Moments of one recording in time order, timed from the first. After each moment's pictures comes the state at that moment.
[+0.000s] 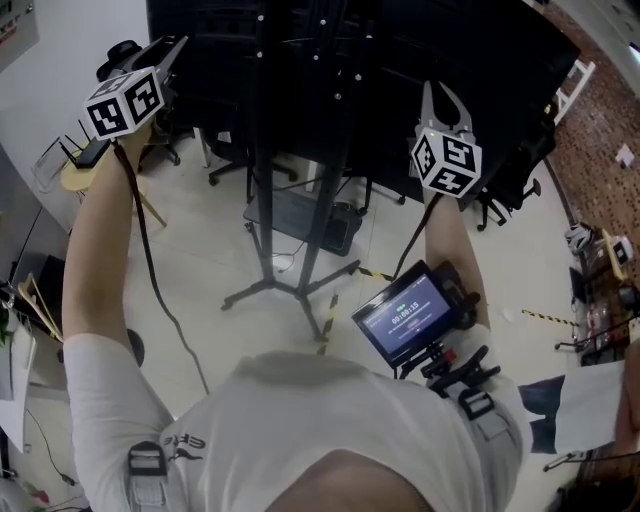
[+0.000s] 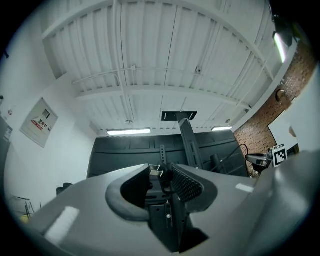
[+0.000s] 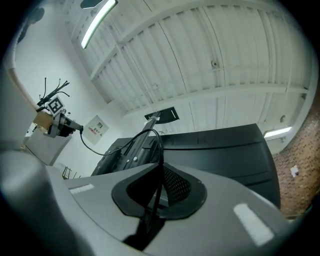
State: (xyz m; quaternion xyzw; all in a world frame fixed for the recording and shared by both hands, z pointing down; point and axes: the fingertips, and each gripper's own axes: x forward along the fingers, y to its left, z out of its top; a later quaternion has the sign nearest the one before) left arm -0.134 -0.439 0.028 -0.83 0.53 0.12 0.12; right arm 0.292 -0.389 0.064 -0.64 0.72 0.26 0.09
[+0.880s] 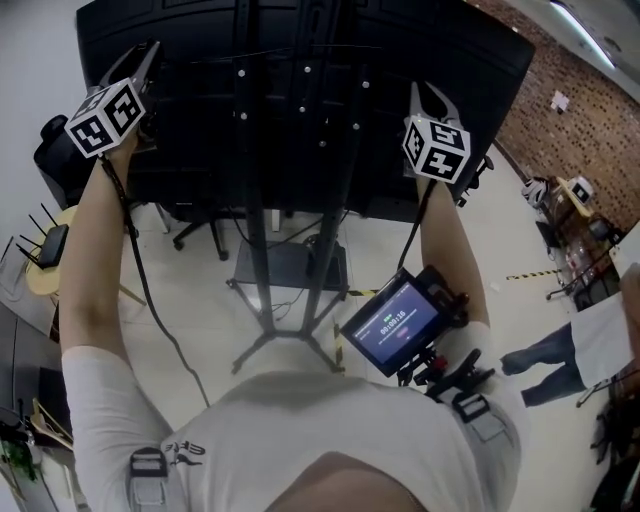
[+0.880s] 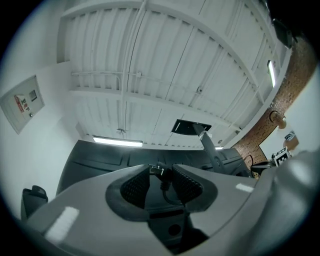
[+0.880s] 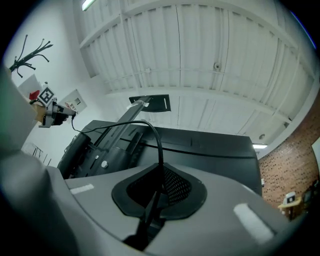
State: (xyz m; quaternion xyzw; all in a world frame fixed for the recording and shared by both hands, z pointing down) left arm -0.166 -0.613 -0.044 -0.86 0.43 0.22 0.14; right arm 0.282 -0.478 0.017 -0.76 0.61 0.24 0.02
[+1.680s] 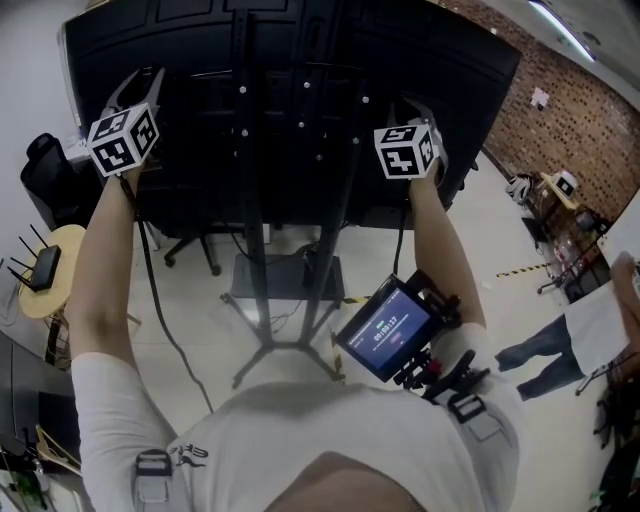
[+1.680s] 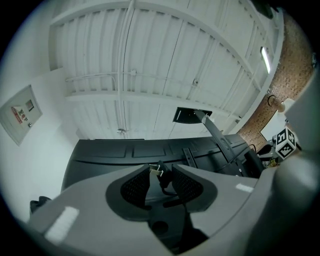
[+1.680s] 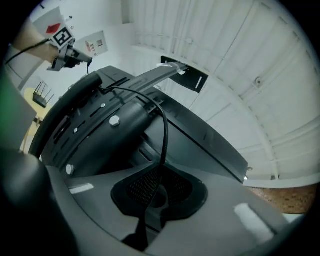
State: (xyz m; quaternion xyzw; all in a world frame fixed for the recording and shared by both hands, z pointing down) left arm -0.152 -0.645 -0.018 -0.85 0.46 0.19 0.17; right arm 0.286 -0.509 0.048 -0.79 0.50 0.26 -0.25
